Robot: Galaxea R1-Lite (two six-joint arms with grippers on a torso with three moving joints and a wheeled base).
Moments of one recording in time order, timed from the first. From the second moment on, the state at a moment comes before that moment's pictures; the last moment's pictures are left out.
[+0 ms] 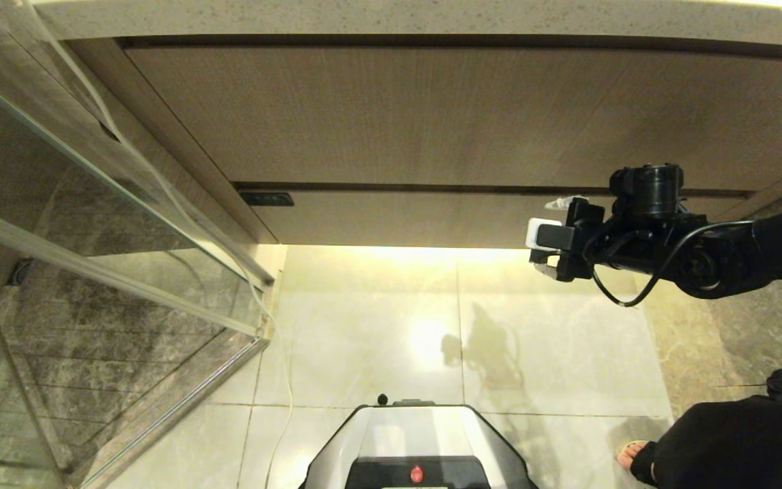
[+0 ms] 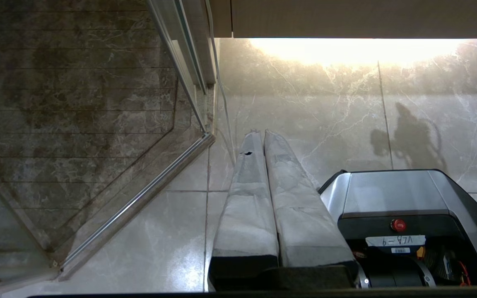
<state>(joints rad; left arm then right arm) 0.00 0.00 0.00 0.00 0.00 0.00 0.20 2.00 -1.18 -0.46 0.07 -1.33</state>
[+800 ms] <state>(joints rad) 0.00 0.00 0.00 0.00 0.00 0.00 0.16 2.08 -1.26 -0.45 0.28 -1.43</state>
